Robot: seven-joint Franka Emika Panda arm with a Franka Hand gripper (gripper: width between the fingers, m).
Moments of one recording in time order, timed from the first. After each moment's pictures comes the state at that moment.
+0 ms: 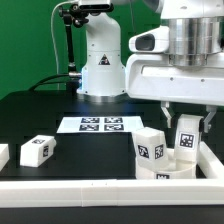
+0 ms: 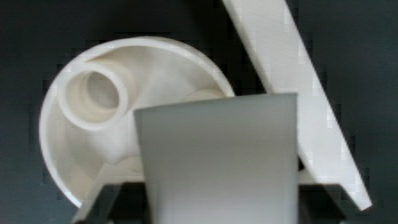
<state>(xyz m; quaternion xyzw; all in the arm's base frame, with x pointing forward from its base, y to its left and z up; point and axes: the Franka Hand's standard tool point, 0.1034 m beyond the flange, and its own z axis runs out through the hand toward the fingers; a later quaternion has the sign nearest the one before) 0.614 0.099 0.085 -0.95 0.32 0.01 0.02</state>
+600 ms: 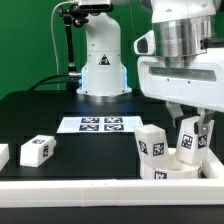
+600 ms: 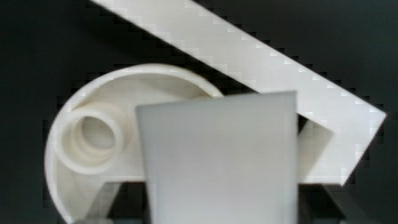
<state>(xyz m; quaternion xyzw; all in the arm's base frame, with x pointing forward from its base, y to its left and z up) 0.619 0.103 0.084 -0.82 0.57 0.02 0.07</state>
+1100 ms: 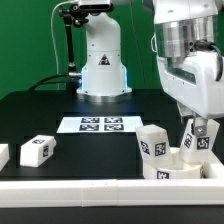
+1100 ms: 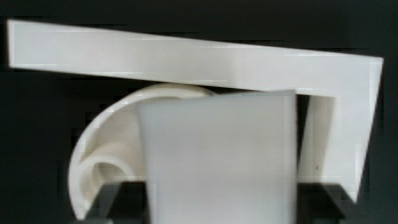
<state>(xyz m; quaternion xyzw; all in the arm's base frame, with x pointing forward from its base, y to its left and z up) 0.618 0.105 0.084 -0.72 0.69 0.03 0.06</state>
